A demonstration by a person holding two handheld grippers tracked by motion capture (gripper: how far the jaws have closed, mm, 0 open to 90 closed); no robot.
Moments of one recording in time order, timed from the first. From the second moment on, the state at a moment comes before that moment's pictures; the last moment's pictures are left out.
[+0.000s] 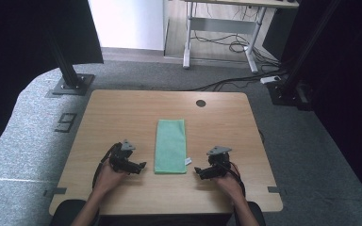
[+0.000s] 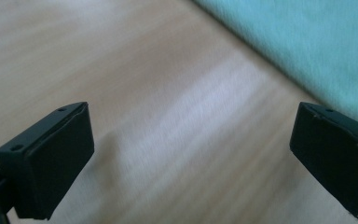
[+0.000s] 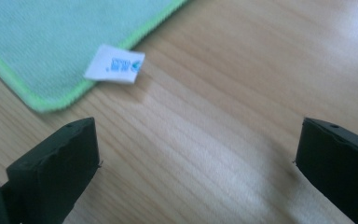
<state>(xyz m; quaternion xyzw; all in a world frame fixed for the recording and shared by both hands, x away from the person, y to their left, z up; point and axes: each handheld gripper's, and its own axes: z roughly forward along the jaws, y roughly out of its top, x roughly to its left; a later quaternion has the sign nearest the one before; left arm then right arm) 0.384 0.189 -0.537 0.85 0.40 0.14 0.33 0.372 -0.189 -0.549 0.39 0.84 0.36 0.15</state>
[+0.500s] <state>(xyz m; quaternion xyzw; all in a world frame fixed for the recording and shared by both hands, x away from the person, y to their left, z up) 0.434 0.160 -0.524 0.84 0.40 0.16 0.33 0.392 -0.154 -0.536 0.38 0.84 0.35 0.14</state>
